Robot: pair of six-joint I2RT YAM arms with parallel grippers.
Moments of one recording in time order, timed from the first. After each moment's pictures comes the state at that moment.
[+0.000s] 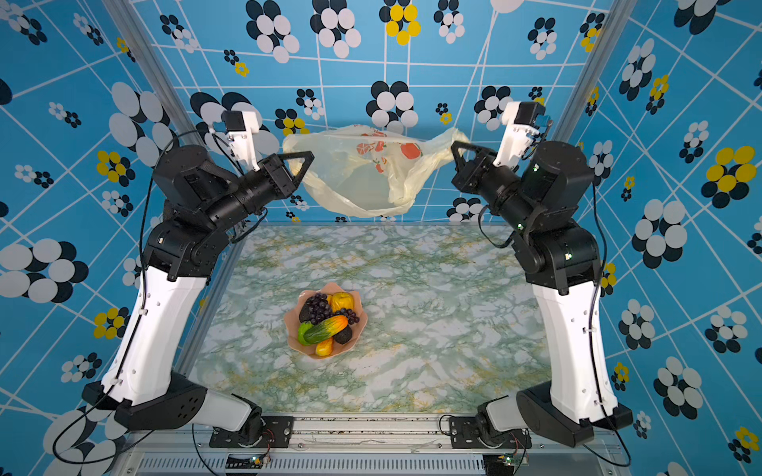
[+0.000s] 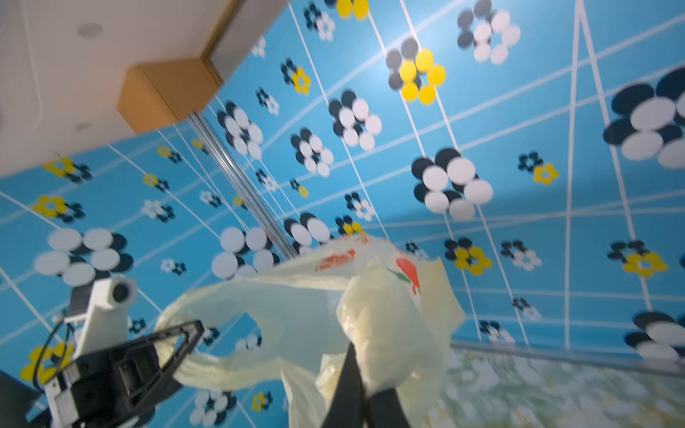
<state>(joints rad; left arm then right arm) -0.38 1.44 1.98 -0.53 0.31 -0.61 0.30 1.39 2.08 -0.73 -0.14 0.44</state>
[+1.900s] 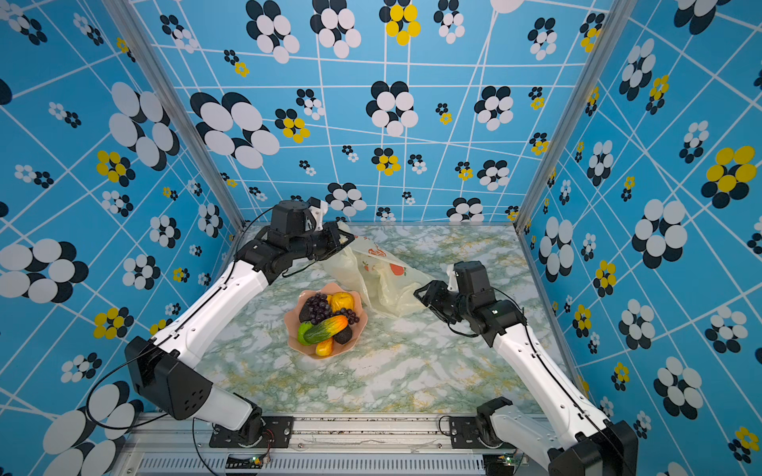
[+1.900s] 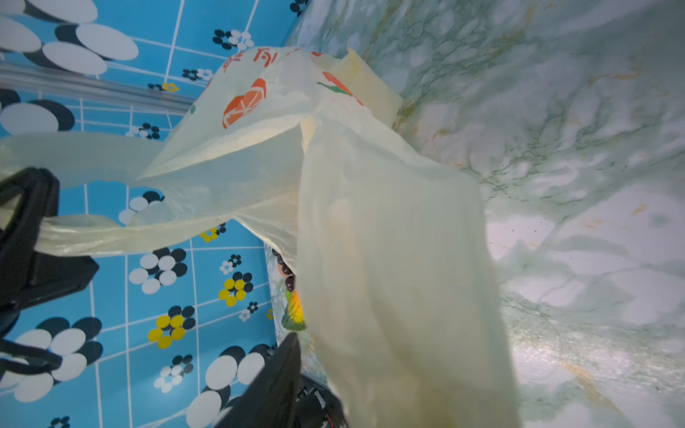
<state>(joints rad) -0.44 1.53 1.53 -0.46 0.38 -0.82 0.36 1.05 0.91 -0.58 -0.32 0.94</state>
